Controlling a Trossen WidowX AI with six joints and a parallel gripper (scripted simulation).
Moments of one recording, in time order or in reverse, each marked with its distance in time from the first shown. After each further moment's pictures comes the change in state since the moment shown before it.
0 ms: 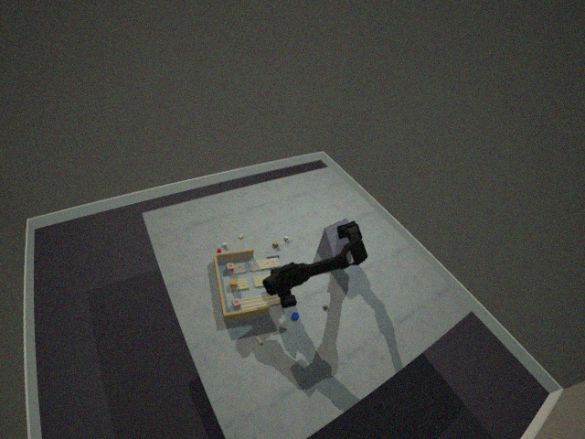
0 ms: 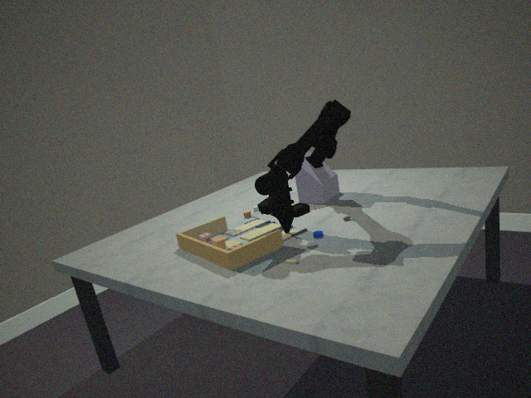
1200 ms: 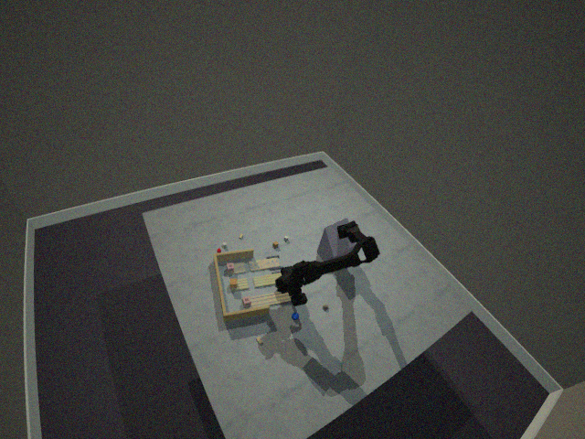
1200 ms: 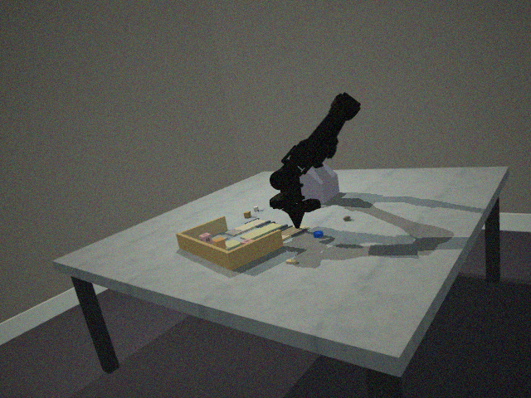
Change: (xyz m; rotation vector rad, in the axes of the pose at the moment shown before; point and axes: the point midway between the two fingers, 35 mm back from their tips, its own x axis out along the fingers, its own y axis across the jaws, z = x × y) arm 0.000 0.002 -0.046 -0.002 -0.018 -0.003
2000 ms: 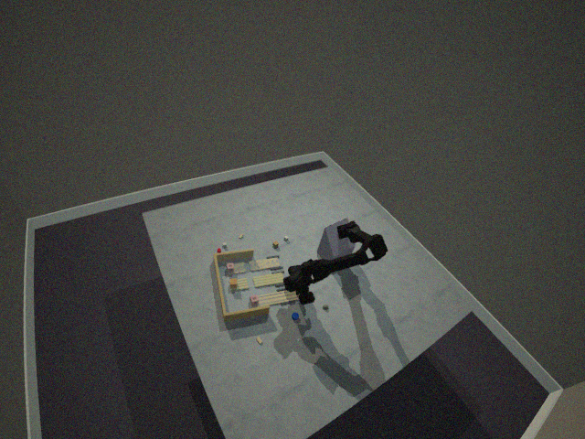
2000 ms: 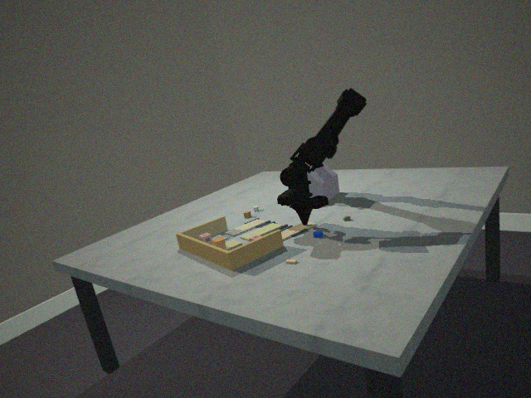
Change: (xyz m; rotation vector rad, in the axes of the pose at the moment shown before) arm 0.000 0.001 -0.034 0.002 -0.004 0.000
